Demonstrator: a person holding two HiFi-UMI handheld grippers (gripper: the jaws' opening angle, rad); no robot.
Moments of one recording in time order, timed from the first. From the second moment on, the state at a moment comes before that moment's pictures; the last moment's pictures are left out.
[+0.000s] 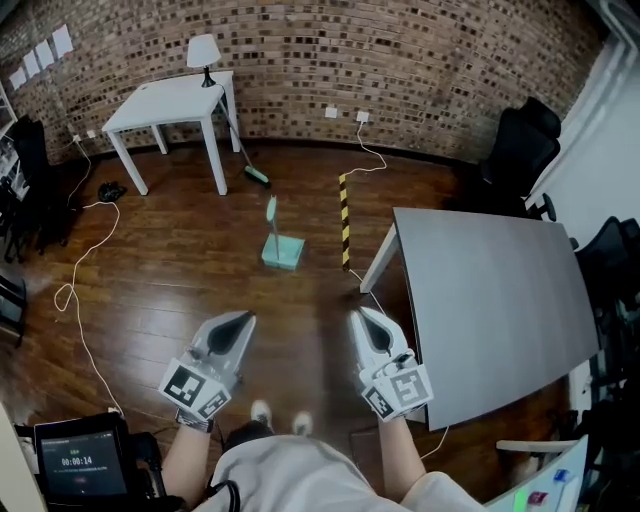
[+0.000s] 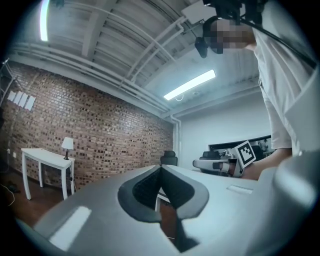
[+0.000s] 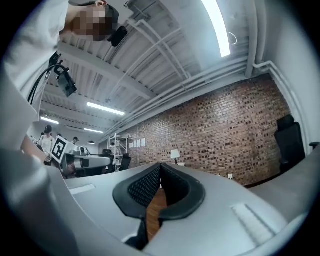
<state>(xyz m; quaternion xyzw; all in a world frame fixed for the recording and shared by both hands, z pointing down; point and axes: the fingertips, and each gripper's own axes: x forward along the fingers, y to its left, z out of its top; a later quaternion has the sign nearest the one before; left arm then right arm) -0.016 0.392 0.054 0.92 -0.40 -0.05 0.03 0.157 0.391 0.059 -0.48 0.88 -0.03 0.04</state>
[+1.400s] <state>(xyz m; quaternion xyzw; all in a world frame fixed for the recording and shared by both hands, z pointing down) -0.036 0.412 0.053 0.92 -0.39 -0.04 0.03 0.116 0.410 0.044 -0.52 0.86 0.01 0.01</state>
